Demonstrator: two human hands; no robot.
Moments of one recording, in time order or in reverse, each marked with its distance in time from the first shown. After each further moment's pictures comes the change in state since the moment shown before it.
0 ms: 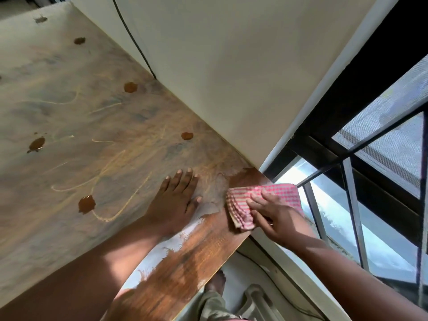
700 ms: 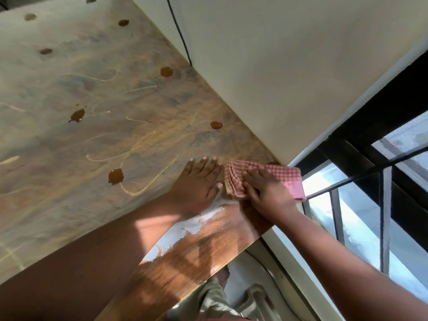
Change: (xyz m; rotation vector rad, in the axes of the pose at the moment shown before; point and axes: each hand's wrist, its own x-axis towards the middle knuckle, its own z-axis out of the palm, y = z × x) left_hand -0.001 -0.001 -0.006 -0.009 0.008 0.009; right_hand 0.067 -0.030 0.027 -0.181 -0.040 -0.020
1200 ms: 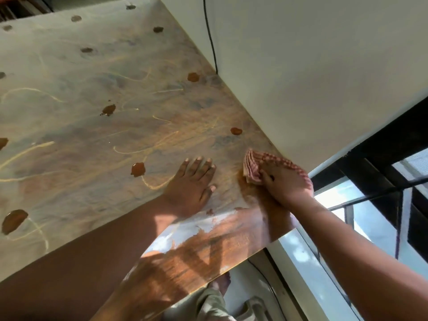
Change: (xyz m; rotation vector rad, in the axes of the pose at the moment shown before) left_hand -0.041 -0.027 -0.012 0.096 0.050 -0.110; right_hand 0.049 0.009 -0.015 -0.200 -0.019 -0.014
